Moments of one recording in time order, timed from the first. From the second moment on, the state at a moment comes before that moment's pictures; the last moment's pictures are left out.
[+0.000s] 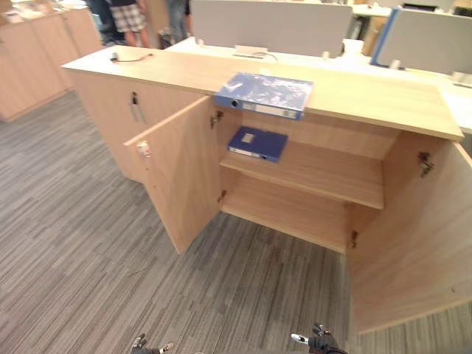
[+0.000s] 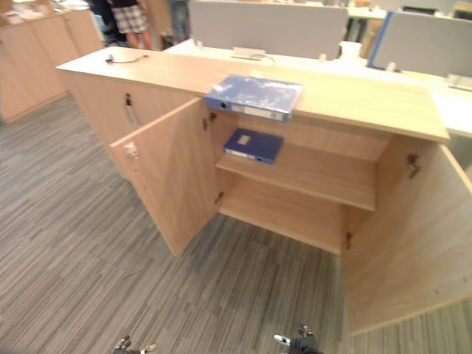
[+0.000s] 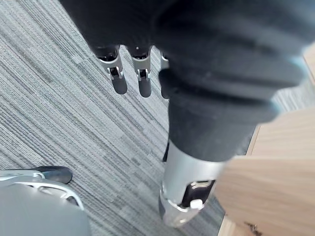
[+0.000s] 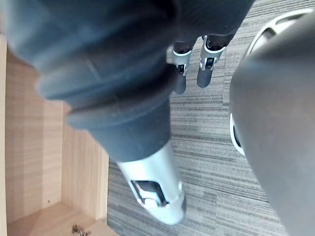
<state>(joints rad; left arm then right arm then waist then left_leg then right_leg) 0.17 0.07 0.22 1.09 -0.12 -0.24 0.14 0.07 -0.05 -0.23 1.11 0.02 -0.10 -0.05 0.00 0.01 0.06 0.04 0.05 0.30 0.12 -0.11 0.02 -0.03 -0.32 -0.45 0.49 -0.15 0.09</state>
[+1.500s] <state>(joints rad) 0.17 0.05 0.22 1.05 -0.16 -0.24 0.15 0.04 -0.06 -0.19 1.10 -0.02 -0.08 -0.07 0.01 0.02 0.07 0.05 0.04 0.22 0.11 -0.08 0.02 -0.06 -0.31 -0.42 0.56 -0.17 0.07</state>
